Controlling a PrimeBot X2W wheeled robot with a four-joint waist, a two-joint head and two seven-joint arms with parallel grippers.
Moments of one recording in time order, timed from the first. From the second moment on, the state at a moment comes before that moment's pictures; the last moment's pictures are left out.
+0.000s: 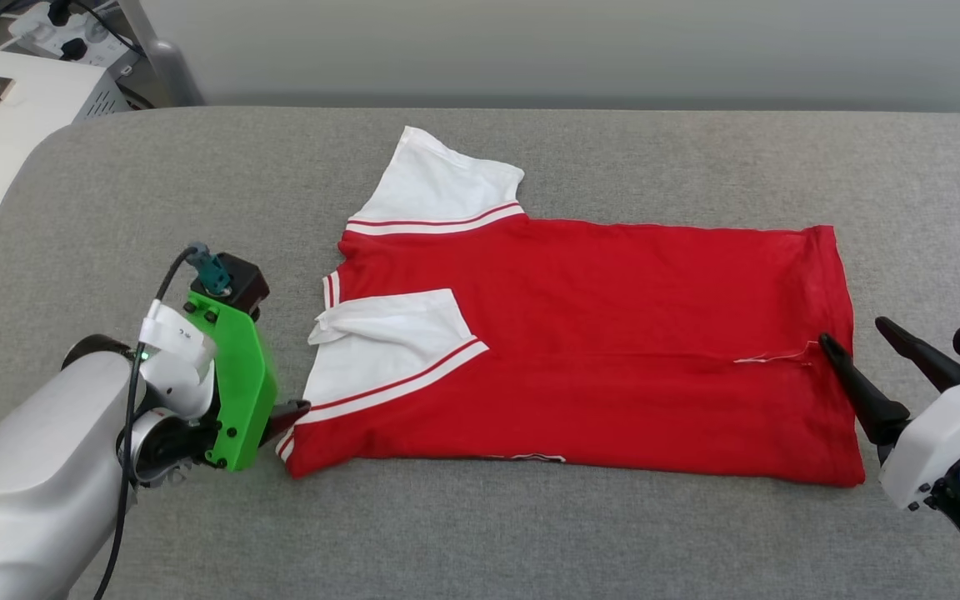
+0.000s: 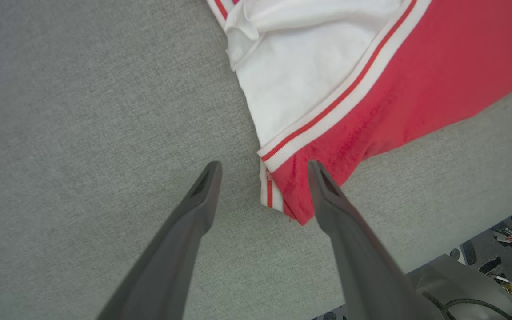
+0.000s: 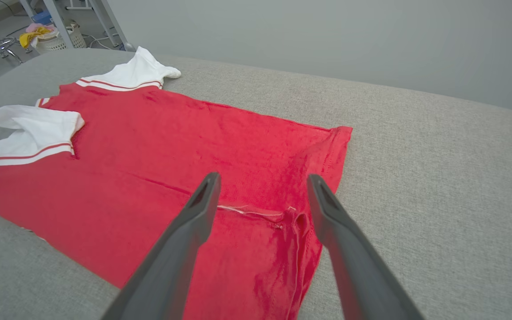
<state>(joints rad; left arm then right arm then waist) -0.71 0.68 -0.88 0.36 -1.00 -0.13 0.67 -0.20 -0.56 0.28 0.12 0.62 0.13 0.09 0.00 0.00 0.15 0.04</state>
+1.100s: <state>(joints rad) -0.67 0.67 -1.08 0.46 -1.05 -0.13 0.40 -0.28 -0.72 0.27 0.02 0.65 0.13 0.41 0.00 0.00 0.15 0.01</state>
